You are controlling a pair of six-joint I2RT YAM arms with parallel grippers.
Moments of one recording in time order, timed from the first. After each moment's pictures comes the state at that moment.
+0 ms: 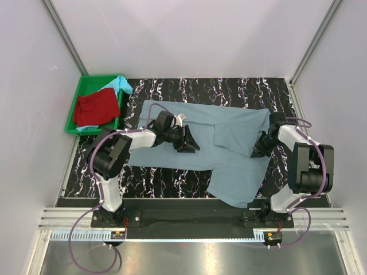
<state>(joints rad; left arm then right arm) -0.52 1.89 1.02 0.08 0.76 -0.83 -0.11 1.61 0.95 -0.69 -0.19 0.53</state>
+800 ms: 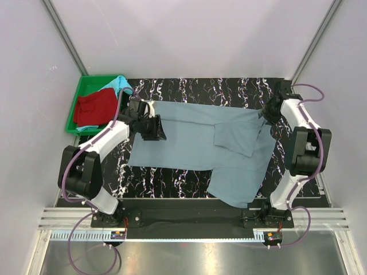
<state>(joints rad) -0.31 1.58 1.11 -0.50 0.37 -0.37 -0.11 1.82 1.45 -0.68 0.07 0.64</state>
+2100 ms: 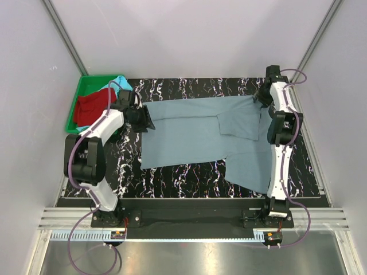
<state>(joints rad) -0.15 1.71 1.24 -0.58 0.28 -0.44 -0.10 2.64 2.51 -0.92 0.09 0.61</state>
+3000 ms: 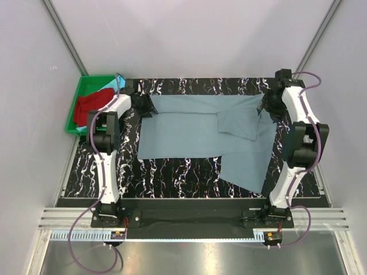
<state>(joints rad) -0.08 2.28 1.78 -0.51 0.35 -0.51 -0.10 2.01 1.81 -0.99 0.09 0.44</state>
